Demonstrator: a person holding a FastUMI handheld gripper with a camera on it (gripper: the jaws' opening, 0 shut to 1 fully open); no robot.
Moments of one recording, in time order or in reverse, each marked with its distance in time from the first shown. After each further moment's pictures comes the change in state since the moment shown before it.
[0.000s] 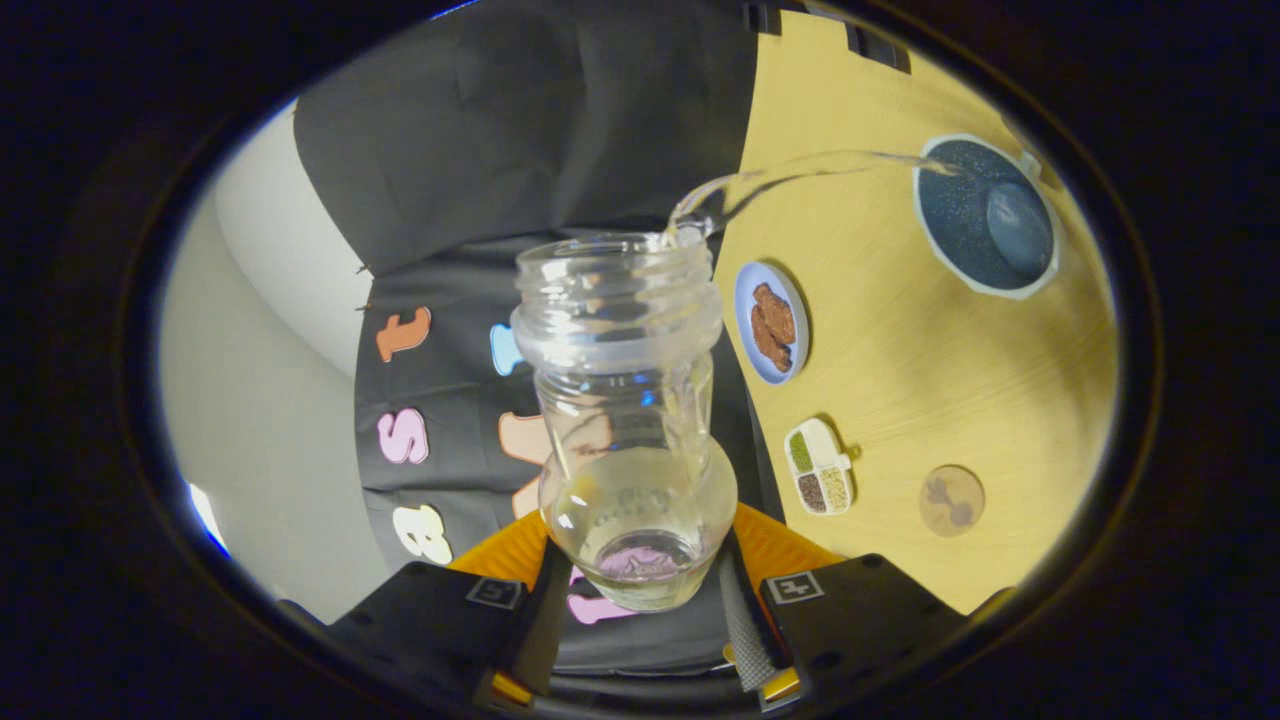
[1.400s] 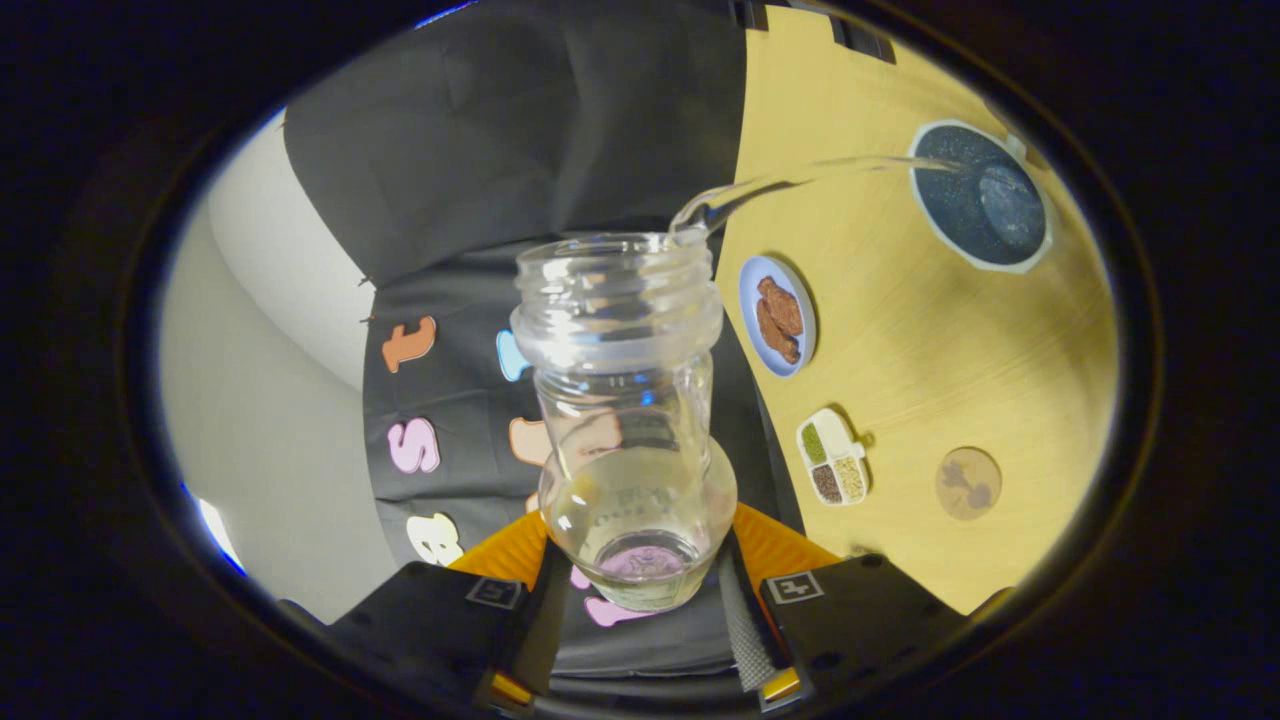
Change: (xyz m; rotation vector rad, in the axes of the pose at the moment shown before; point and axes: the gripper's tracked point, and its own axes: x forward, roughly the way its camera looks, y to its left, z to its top) arm 0.008 0.006 -0.011 0.052 -0.004 0.025
